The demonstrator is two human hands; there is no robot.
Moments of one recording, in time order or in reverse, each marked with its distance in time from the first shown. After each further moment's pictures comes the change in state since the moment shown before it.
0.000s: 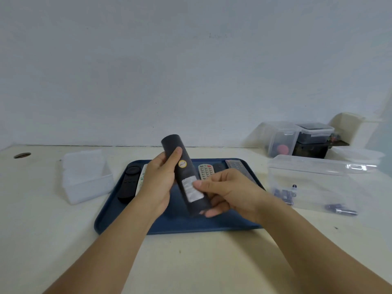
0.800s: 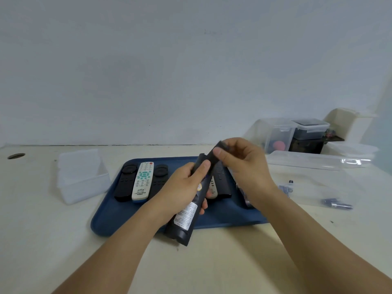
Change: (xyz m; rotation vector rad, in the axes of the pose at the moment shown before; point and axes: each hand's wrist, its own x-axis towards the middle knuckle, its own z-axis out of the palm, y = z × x) left_hand -0.030 -0.002 0.020 0.493 -0.364 -0.118; right_hand 0.008 -0.007 -0.019 0.025 0.520 -0.521
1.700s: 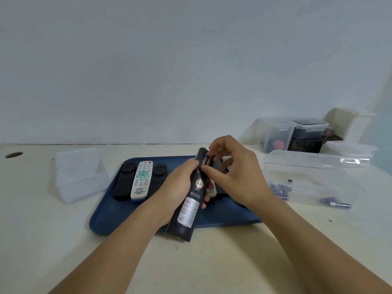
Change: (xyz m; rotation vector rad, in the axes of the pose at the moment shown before) left_hand -0.001 0.006 0.004 -0.247 0.044 -0.148; right_hand -0.009 0.005 0.002 -0.493 -0.105 -0.330
